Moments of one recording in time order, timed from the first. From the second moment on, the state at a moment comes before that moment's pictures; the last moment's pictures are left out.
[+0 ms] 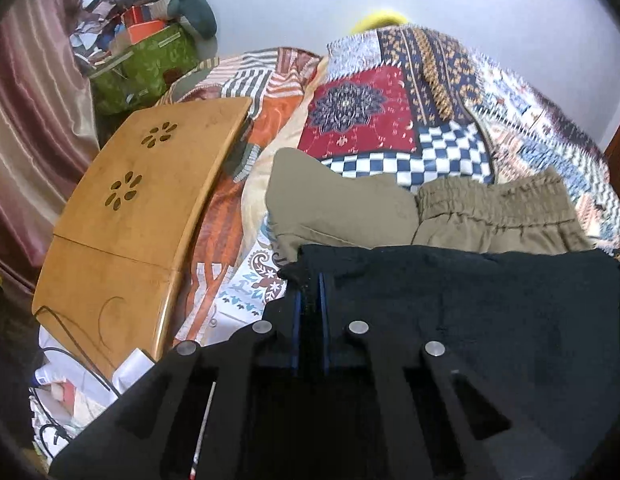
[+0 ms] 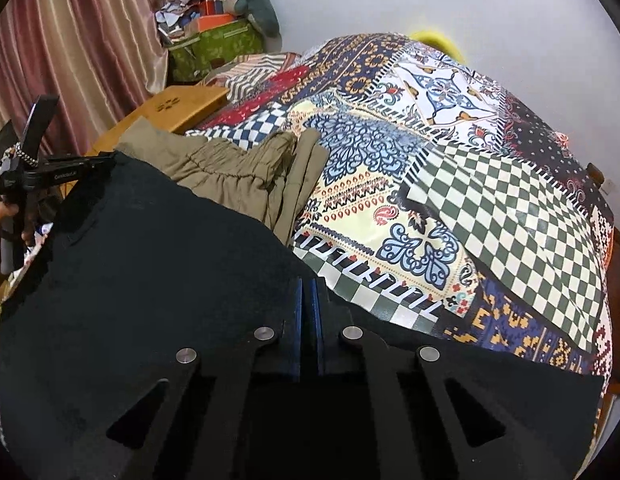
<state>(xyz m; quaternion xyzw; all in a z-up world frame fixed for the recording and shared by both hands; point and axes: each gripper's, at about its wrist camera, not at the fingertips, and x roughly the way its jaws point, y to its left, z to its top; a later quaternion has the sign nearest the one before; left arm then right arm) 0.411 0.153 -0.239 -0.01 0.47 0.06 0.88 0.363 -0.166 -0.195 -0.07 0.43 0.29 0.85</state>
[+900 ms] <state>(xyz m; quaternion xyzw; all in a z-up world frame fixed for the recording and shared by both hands) 0.320 0.127 -0.149 -0.01 0.39 0.01 0.92 0.332 -0.170 -0.159 -0.09 0.43 0.30 0.85</state>
